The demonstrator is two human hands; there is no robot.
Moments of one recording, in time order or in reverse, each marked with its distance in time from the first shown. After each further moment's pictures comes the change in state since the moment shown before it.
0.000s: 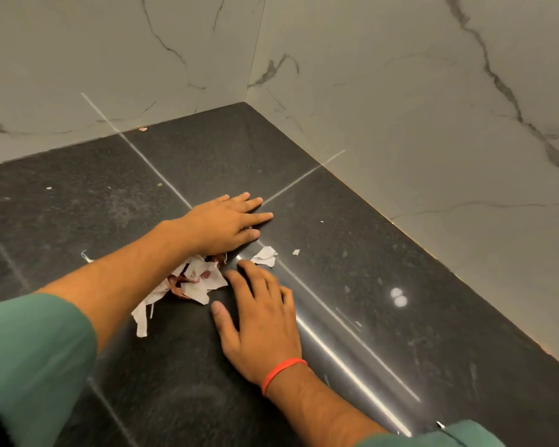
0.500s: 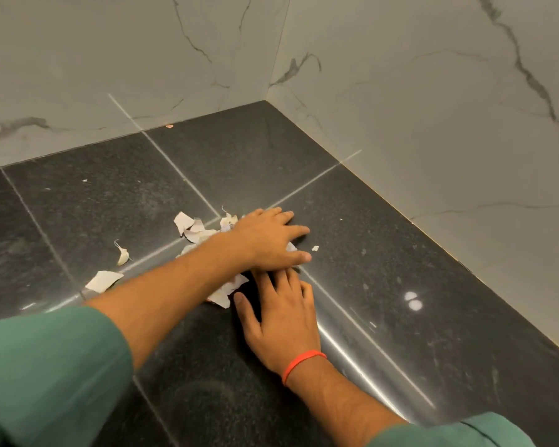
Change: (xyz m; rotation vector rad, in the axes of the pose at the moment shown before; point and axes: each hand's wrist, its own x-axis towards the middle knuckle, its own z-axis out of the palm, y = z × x) left_hand -0.013 0.059 -0.009 -0.086 -0.017 -0.069; right_hand 0.004 0.001 0.000 0.011 0.057 -0.015
